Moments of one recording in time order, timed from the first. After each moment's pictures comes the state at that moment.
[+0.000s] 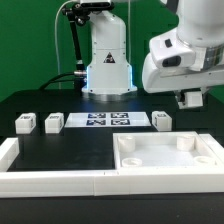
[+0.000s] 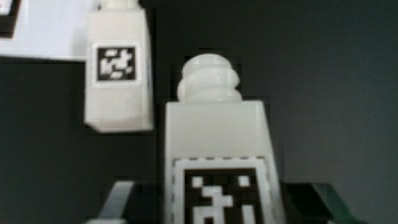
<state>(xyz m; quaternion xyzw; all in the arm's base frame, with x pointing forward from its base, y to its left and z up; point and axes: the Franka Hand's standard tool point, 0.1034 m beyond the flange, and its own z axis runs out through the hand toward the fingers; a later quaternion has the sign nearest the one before) 0.436 0.146 0.078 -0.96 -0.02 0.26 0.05</state>
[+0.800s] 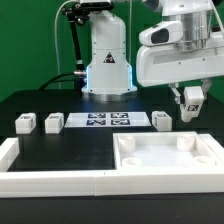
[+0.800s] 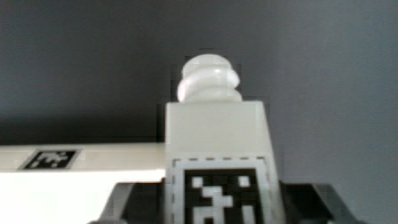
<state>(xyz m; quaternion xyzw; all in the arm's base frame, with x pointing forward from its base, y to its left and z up) 0.471 0.136 0.087 -1.00 -0.02 -0.02 0.06</state>
